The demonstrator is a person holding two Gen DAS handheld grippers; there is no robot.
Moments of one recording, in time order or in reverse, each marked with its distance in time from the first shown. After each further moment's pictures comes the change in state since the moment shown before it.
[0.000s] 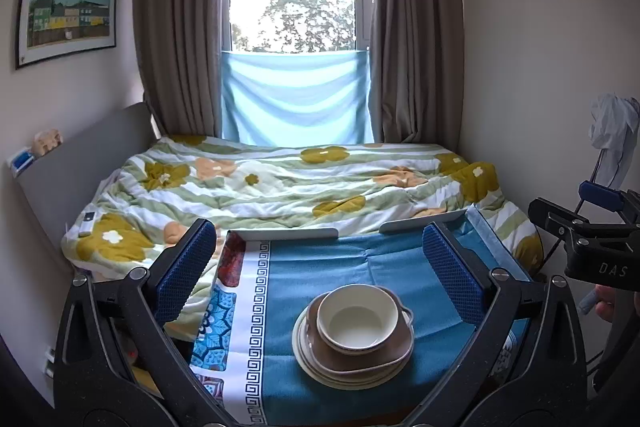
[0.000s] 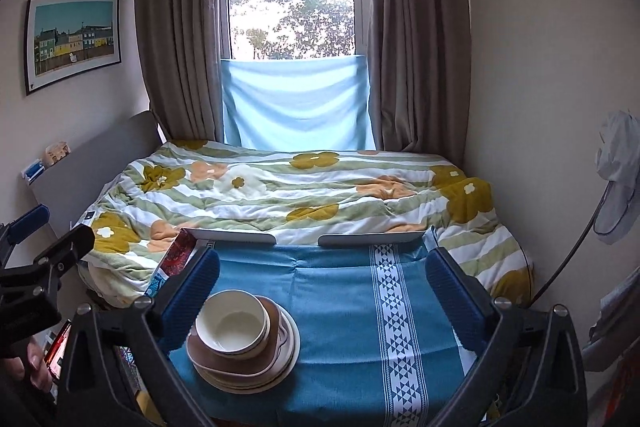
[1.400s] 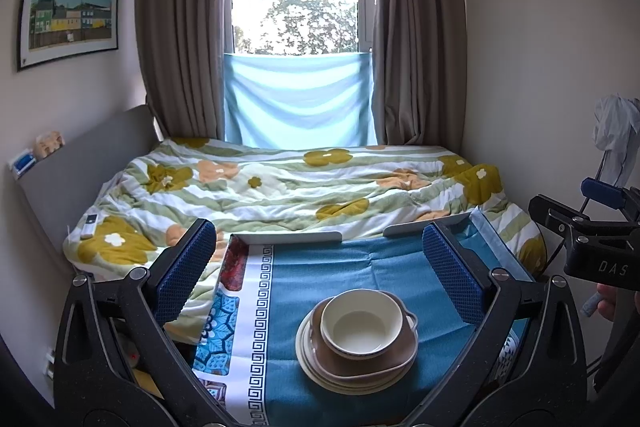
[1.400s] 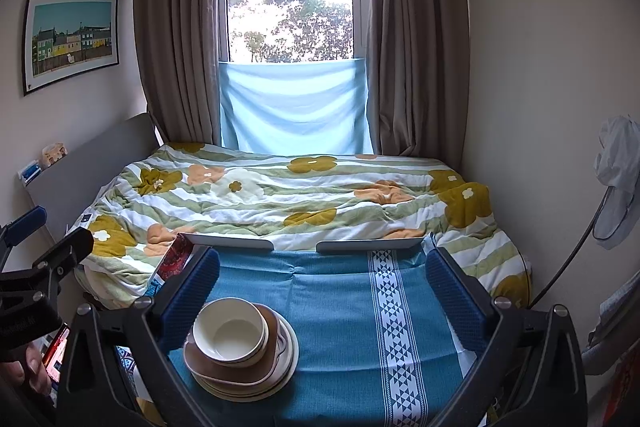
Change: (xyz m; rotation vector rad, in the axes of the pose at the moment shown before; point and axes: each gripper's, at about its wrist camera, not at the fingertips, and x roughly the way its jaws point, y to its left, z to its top) left arm 0.004 -0.002 0.004 -0.004 -0.008 0.012; right arm 0.008 -0.003 0.006 -0.010 -0.007 -0.004
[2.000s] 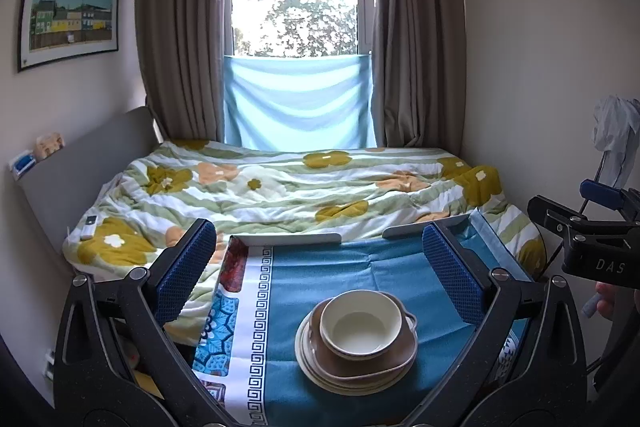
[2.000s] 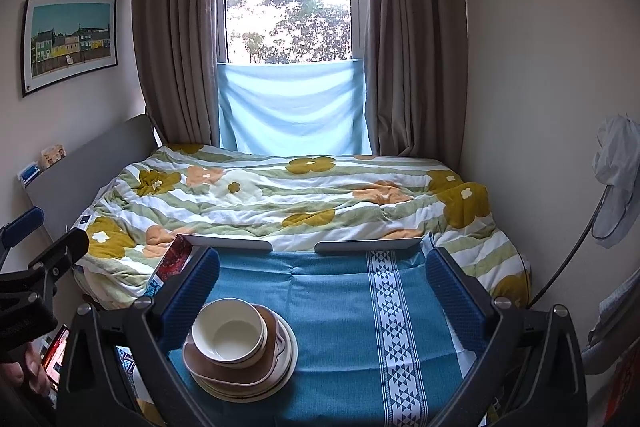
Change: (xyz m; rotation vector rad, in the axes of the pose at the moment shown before) left arm -0.003 0.003 0.000 0.001 -0.007 -0.002; right arm 0.002 -0.001 0.003 0.005 0.002 -0.009
